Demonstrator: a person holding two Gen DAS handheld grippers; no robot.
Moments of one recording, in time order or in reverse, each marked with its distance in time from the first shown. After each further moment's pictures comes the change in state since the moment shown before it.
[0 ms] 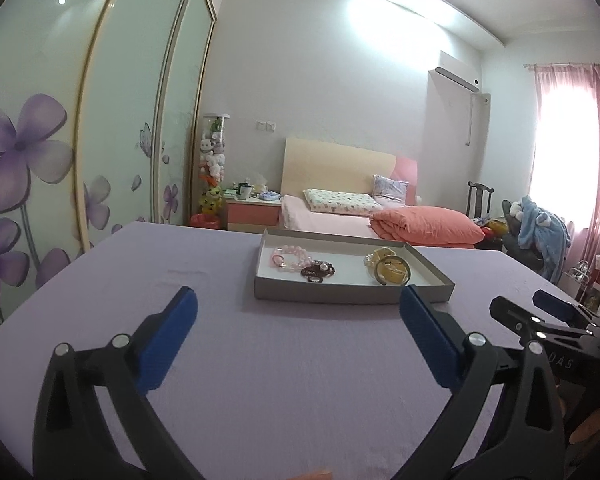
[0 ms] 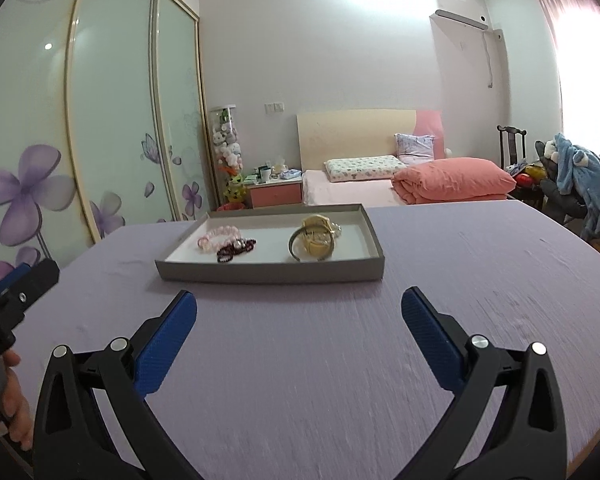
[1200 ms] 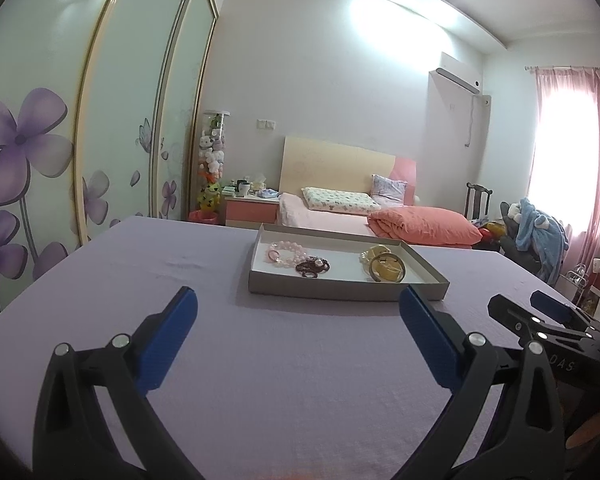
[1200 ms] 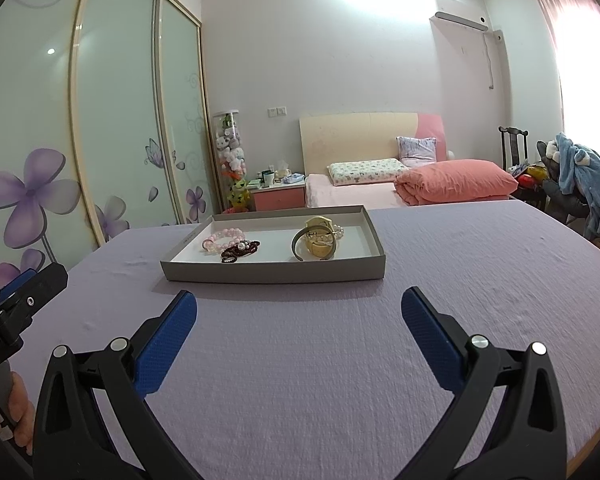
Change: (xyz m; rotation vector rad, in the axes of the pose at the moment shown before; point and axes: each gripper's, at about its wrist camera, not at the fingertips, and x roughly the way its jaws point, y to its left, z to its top) left arm 0.000 -0.004 -0.006 -0.024 0.013 -0.010; right arm -0.015 -0.004 -0.005 0.009 -0.020 0.022
